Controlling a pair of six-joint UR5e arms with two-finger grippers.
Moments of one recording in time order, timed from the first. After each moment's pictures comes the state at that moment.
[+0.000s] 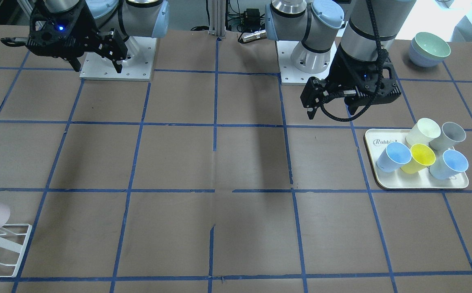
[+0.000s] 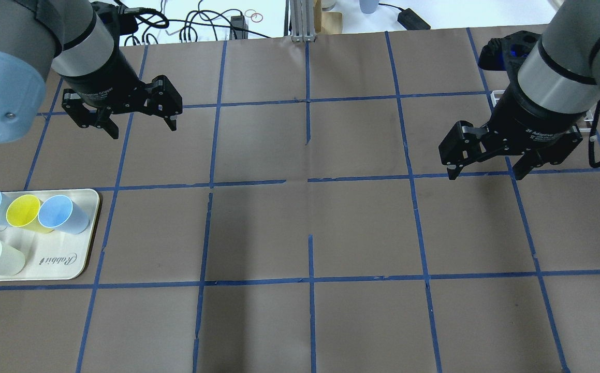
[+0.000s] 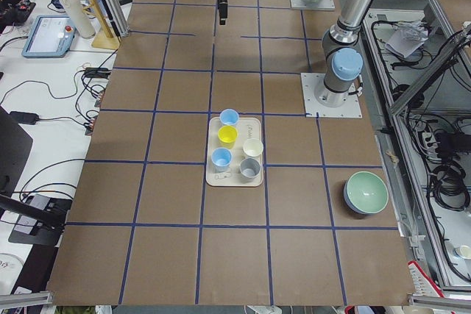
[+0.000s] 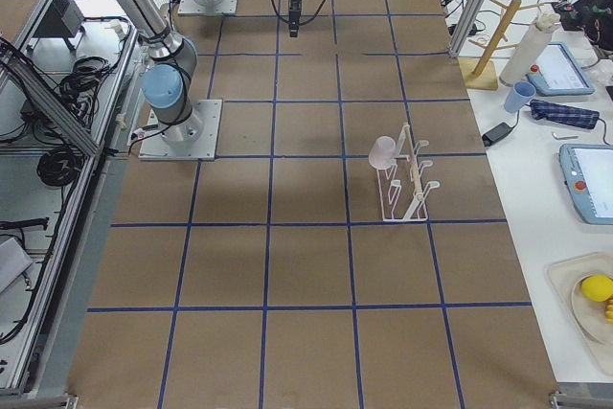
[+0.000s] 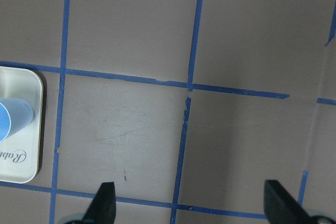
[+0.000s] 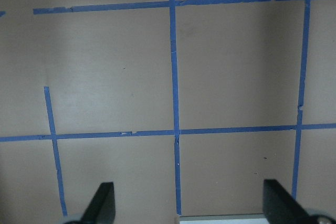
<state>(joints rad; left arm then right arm) -1.57 -1.57 -1.62 -1.49 1.60 -0.13 1.52 -1.78 1.74 -1.48 -1.55 -0.01</state>
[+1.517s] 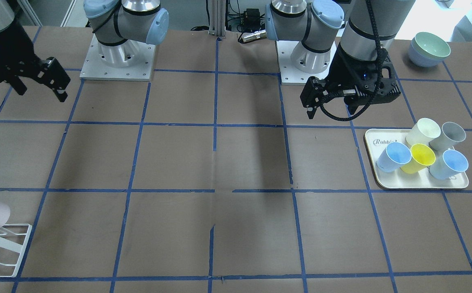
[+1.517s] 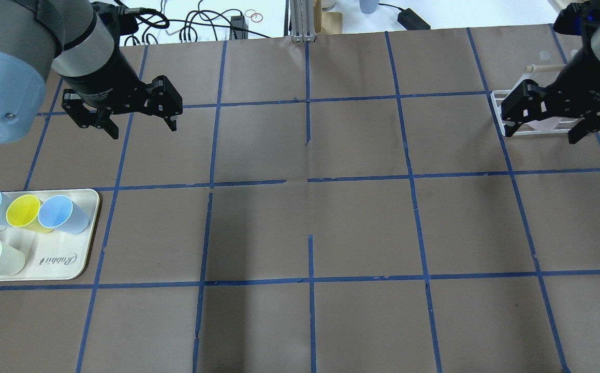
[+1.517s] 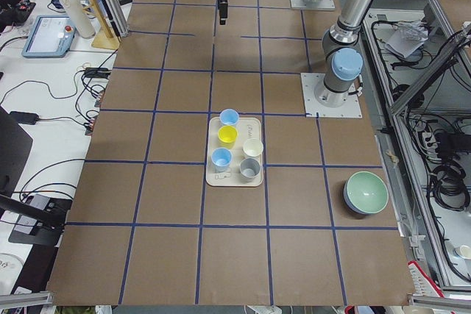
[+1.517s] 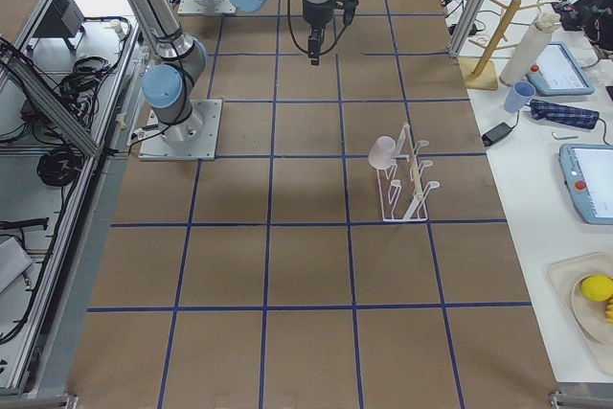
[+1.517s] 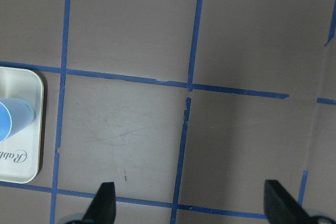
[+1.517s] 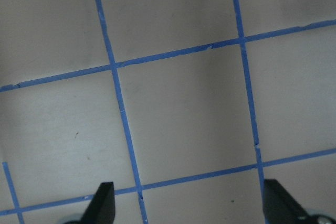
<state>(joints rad) -1.57 -1.56 -1.62 -1.49 1.60 -0.13 1.28 -1.69 1.74 -1.67 -1.56 -0.12</state>
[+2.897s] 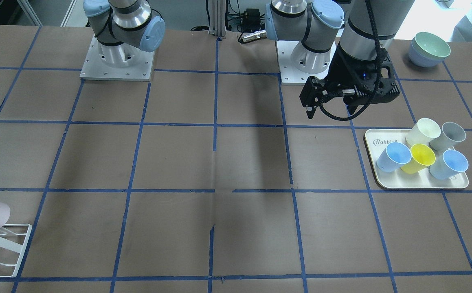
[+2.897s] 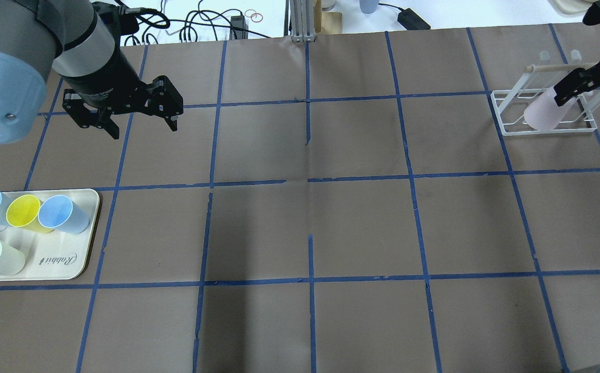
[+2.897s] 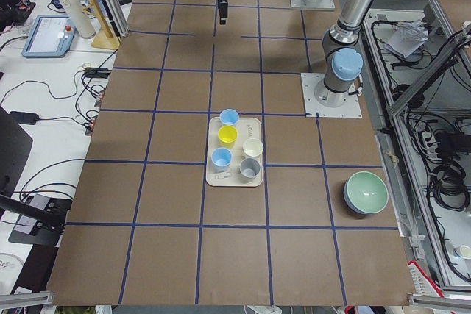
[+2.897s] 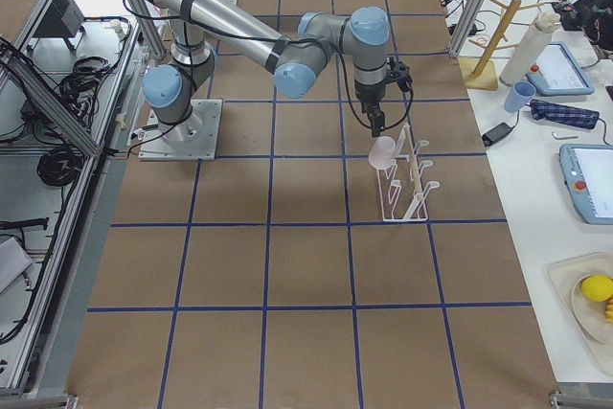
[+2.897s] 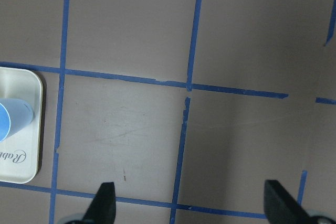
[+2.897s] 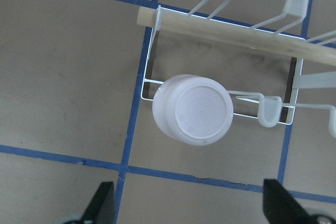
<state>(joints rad) -1.57 -1.56 -1.62 -1.49 1.60 -0.13 1.09 -1.34 1.66 -2.09 -1.55 -0.68</state>
